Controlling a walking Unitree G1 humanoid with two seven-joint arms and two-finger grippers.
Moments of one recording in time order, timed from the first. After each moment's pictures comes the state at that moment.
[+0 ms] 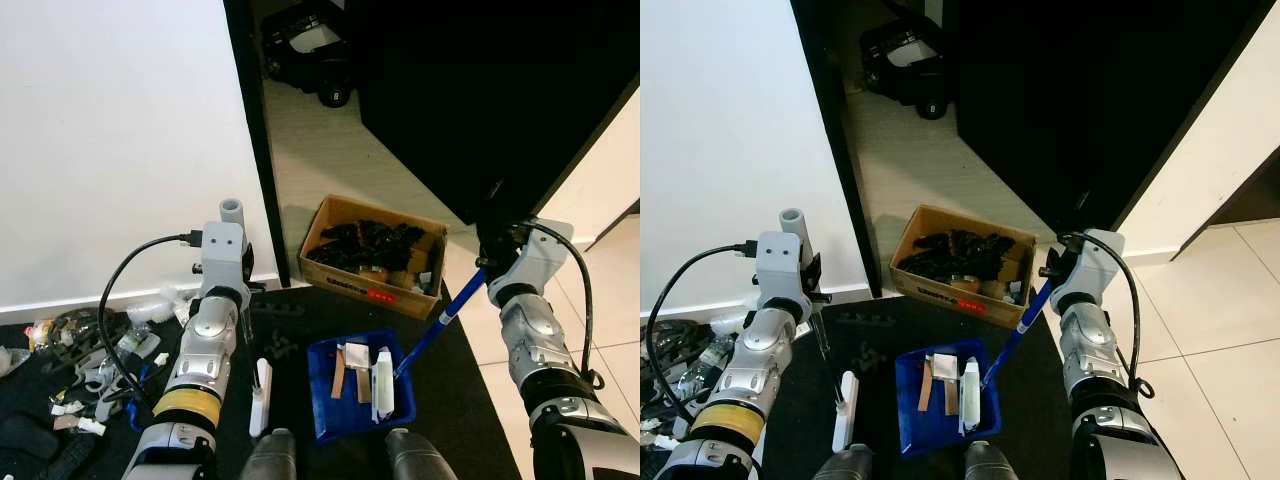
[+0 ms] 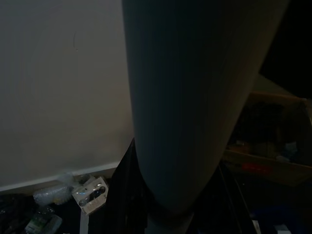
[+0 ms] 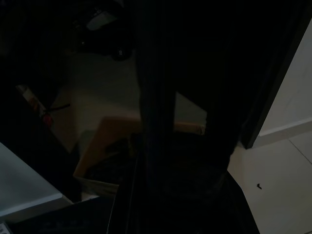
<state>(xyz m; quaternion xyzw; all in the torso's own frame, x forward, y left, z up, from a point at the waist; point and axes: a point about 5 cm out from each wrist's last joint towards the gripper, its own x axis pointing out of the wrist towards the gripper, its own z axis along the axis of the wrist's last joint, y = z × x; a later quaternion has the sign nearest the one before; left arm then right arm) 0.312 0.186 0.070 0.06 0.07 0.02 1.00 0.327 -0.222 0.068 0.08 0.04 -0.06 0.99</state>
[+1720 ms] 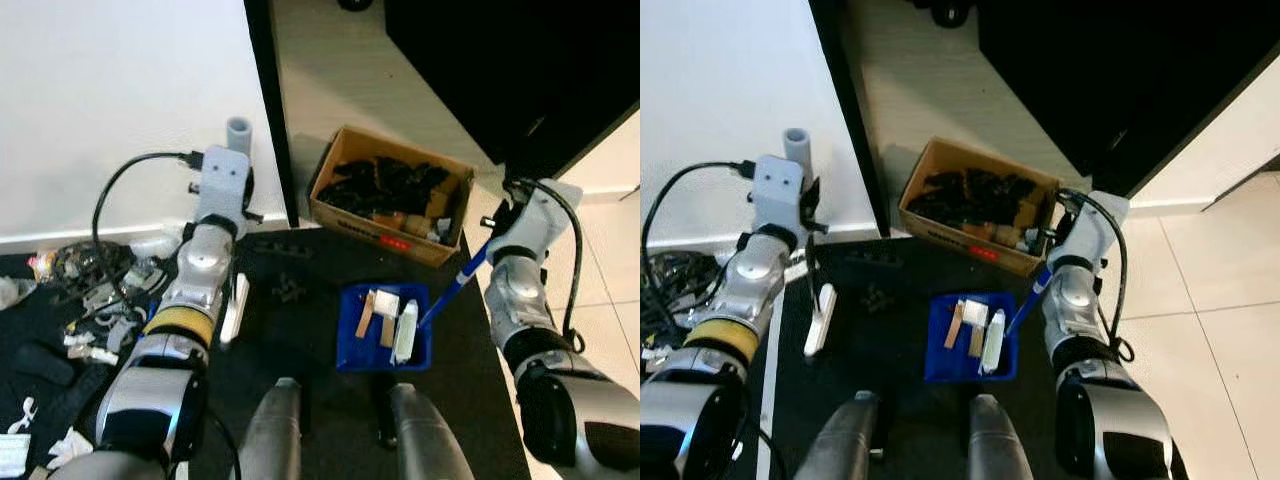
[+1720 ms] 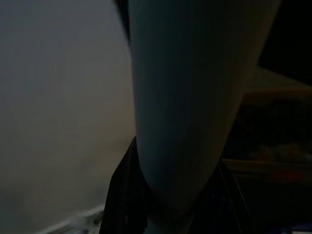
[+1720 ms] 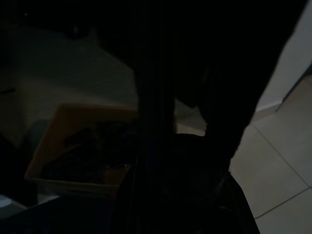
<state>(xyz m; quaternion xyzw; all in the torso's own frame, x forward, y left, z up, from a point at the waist) 0.376 0.177 0.151 0.15 -0.07 -0.05 0.98 0.360 -0.202 0.109 0.05 -0.03 -0.16 0.98</state>
